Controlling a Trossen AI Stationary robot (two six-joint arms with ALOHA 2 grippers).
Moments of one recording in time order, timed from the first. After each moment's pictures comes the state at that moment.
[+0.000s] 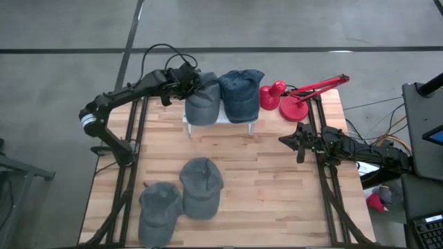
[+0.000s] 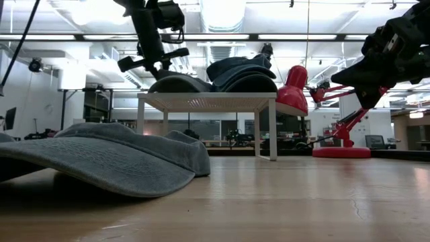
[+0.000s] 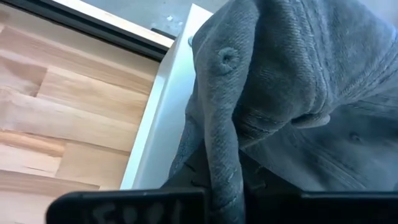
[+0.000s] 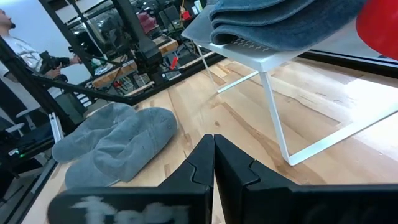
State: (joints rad) left arm 0.58 1.54 1.47 -0.94 -0.30 -1.26; right arm -0.19 0.09 0.04 -0.08 -0.02 0.44
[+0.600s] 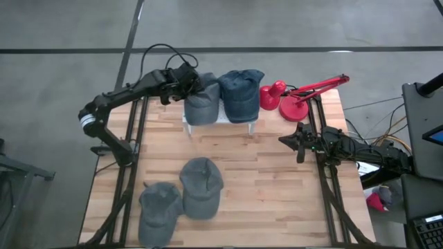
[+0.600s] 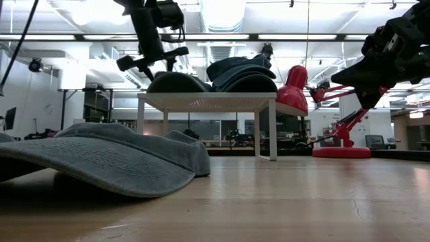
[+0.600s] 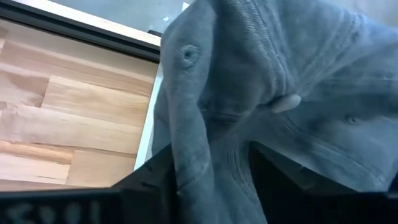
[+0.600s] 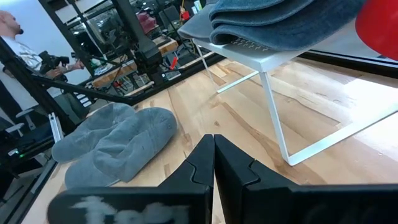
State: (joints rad) left arm 0.58 1.53 1.47 -0.94 -0.29 -1.18; right arm -0.19 0.09 0.04 -0.08 -0.02 0.44
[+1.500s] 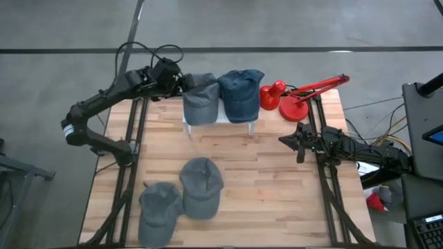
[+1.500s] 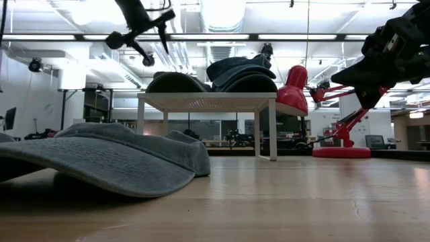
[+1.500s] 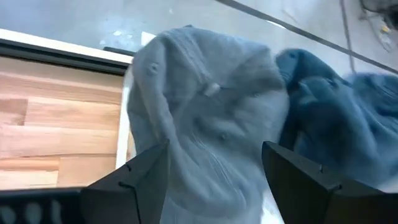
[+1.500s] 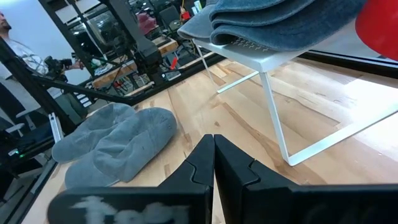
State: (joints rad) left arm 0.55 1.31 1.47 -0.94 -0.24 -1.07; right arm -0.19 0.09 0.04 -0.08 -0.02 0.44
